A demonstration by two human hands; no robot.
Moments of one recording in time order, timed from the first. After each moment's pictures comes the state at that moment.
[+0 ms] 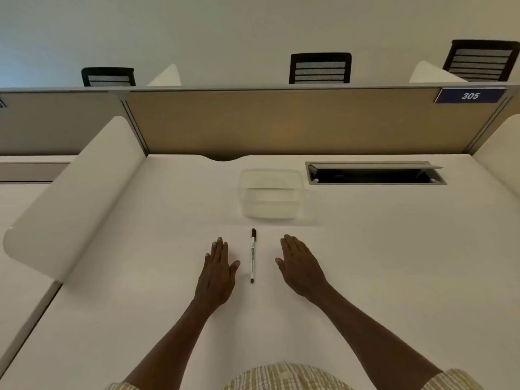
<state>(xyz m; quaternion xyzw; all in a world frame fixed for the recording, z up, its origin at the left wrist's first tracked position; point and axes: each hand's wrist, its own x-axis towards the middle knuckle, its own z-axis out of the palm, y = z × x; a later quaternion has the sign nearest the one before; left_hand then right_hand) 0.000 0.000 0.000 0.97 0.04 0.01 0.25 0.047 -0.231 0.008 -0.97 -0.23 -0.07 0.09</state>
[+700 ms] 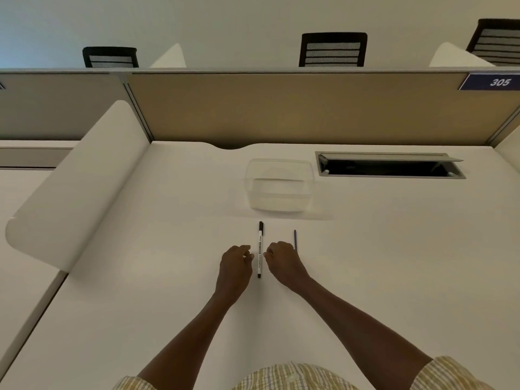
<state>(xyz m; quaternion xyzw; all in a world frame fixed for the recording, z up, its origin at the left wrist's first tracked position) 0.012 -0.030 0.007 0.91 0.12 0.07 0.39 0.055 -0.173 0.008 -0.95 -0.14 0.08 0.28</state>
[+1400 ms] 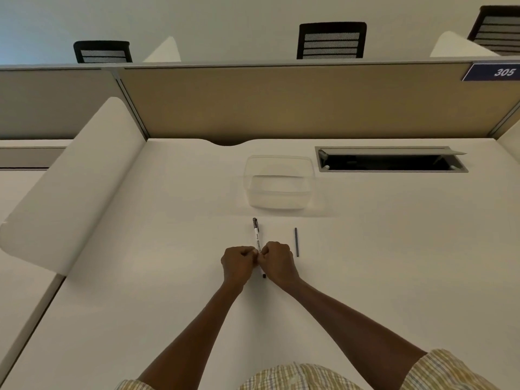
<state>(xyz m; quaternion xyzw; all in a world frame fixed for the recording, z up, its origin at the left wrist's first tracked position) 0.026 -0.039 0.019 0.79 0.25 -0.02 0.56 0.052 -0.149 0.011 -0.92 -0.03 0.11 0.39</state>
